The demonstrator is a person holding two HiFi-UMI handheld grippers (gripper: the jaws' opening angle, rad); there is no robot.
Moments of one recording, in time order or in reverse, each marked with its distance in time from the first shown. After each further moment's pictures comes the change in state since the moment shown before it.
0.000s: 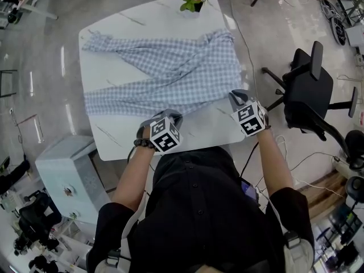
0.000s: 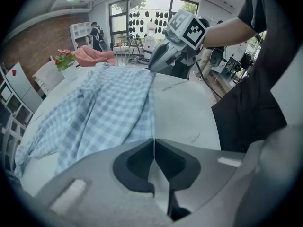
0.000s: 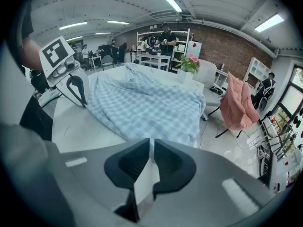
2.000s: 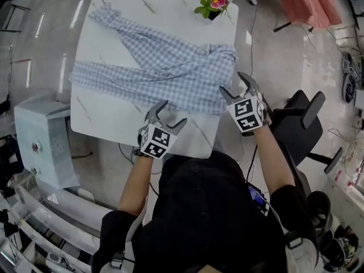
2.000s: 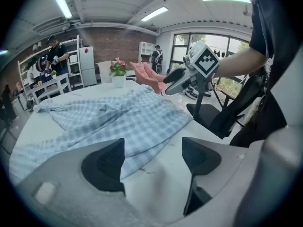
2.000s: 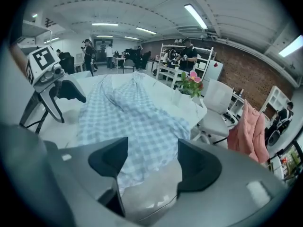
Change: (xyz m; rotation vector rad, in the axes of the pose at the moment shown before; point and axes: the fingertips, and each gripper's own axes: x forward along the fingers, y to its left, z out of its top) left arm 0.010 0.034 0.089 -0.582 -0.365 0.382; right arm 0.024 -0.106 0.082 -0.293 -0.147 0.103
